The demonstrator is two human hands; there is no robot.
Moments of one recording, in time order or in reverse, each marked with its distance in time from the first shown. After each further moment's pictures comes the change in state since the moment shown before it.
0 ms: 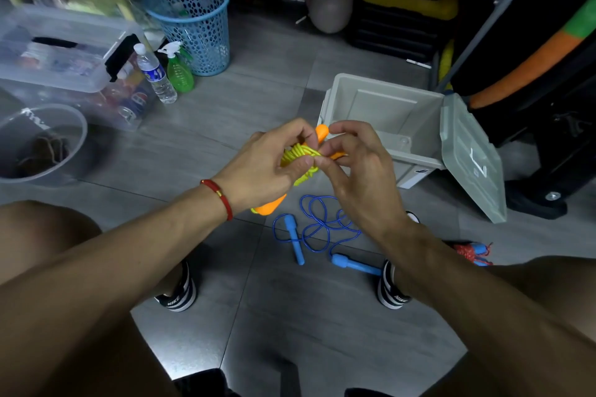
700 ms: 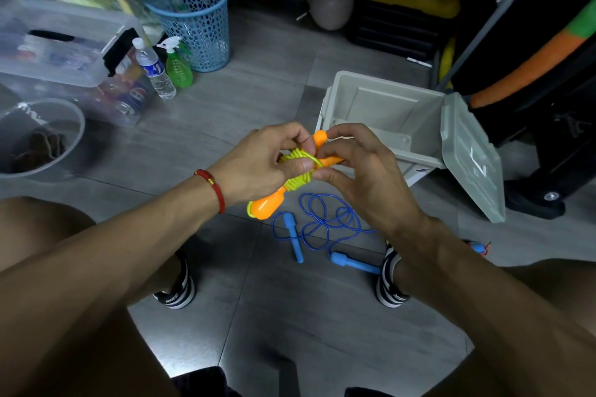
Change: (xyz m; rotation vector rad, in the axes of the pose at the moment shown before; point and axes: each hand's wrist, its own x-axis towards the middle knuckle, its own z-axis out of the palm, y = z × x) left_hand 0.003 -0.008 -0.007 -0.081 -0.106 -0.117; right_hand 0.003 0.008 -0.013 -0.168 -0.153 -0.175
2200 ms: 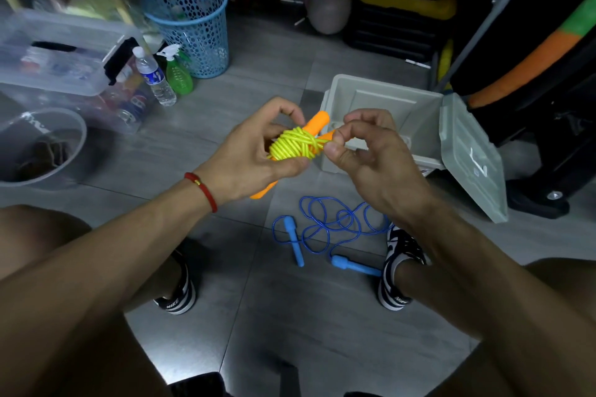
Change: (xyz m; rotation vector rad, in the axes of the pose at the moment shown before) left_hand -0.001 0.009 -0.002 -0.193 0.114 0.054; right_hand 0.010 -0.006 -0.022 0.367 -0.018 0.358
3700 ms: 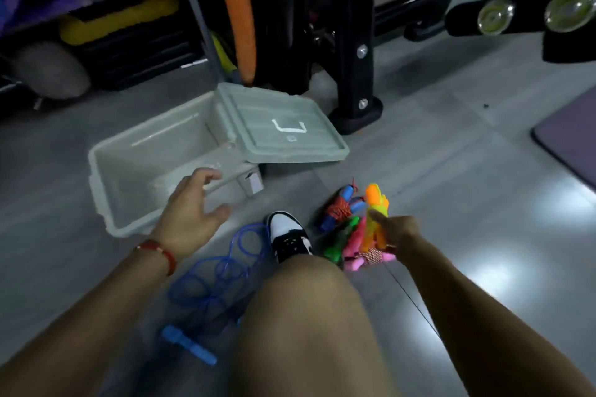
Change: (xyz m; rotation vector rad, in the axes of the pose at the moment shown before) left_hand 0.187 -0.050 0.248 0.539 -0.359 0.069; right_hand -0.190 0.339 -0.175 0.377 0.780 1.311
